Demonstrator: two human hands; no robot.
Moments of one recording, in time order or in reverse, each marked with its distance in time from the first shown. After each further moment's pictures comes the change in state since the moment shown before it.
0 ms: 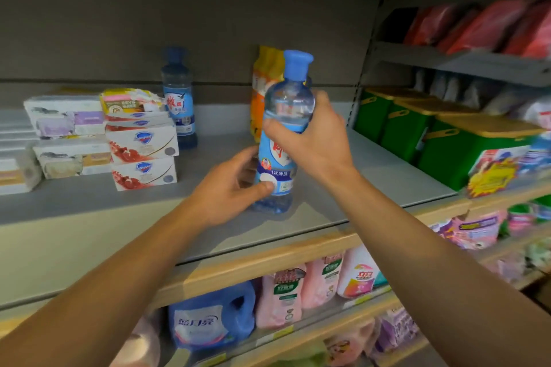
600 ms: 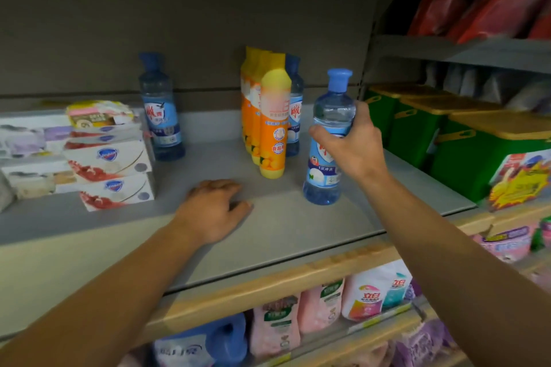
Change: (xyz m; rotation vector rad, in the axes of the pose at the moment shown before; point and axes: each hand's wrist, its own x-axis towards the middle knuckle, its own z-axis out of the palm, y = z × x) left_hand 0.035 -0.052 0.017 0.964 -0.036 -0.358; right_hand 0.057 0.114 -0.043 -0.055 0.067 0.129
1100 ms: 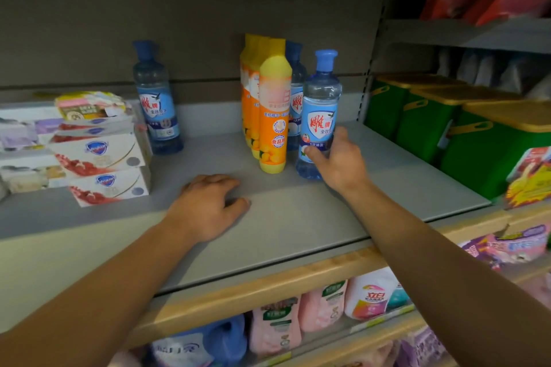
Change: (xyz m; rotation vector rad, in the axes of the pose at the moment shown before) left_hand 0.001 -0.001 0.002 -0.002 0.010 -0.024; right_hand -0.002 0.059 0.043 -0.196 -0.190 0.050
